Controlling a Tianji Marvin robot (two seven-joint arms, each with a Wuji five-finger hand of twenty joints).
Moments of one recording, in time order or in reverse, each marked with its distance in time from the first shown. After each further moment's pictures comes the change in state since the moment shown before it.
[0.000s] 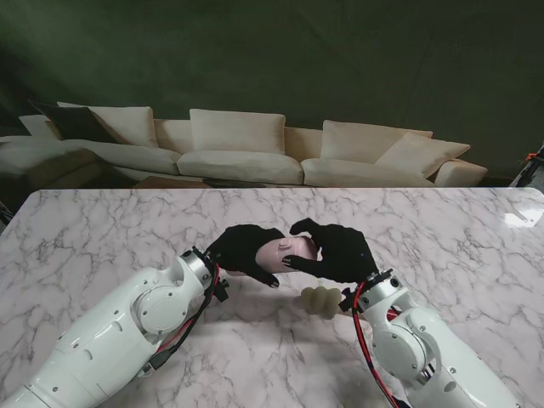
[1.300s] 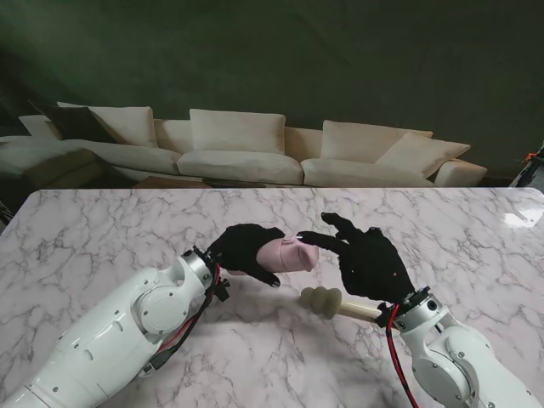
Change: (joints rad) left arm 0.000 -0.002 0.000 -0.006 0.003 0.001 0.002; right arm -0.197 0.018 0.221 -0.106 -0.228 -0.149 -0.047; left_hand 0.000 0.000 0.000 0.000 0.000 0.000 0.000 0.000 0.000 0.000 0.000 0.000 0.000 0.000 0.000 0.000 0.000 0.000 0.000 0.000; right_hand 0.454 -0.152 0.643 0.154 -0.420 -0.475 -0.491 0.051 -0.939 -0.144 -0.377 -0.154 -0.665 -0.020 -0.636 -0.236 -0.582 0.070 -0.399 -0.012
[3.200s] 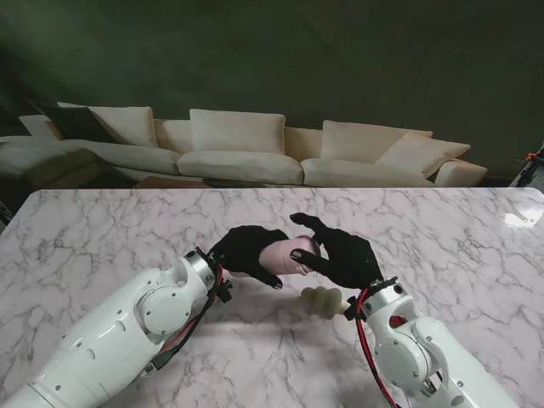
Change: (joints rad) left arm -0.011 -0.002 0.022 0.011 -0.013 0.003 0.001; right arm 0.127 -0.023 -0.181 0.041 0.219 0.242 0.124; left_hand 0.000 0.000 0.001 0.000 0.000 0.001 0.000 0.000 0.000 0.000 0.000 0.000 0.000 0.000 0.007 0.002 0.000 0.001 0.007 0.000; right_hand -0.663 0.607 -1.180 -0.083 -0.003 0.349 0.313 -0.177 0.623 0.050 0.329 0.137 0.620 0.098 0.583 0.221 0.528 0.002 0.455 0.029
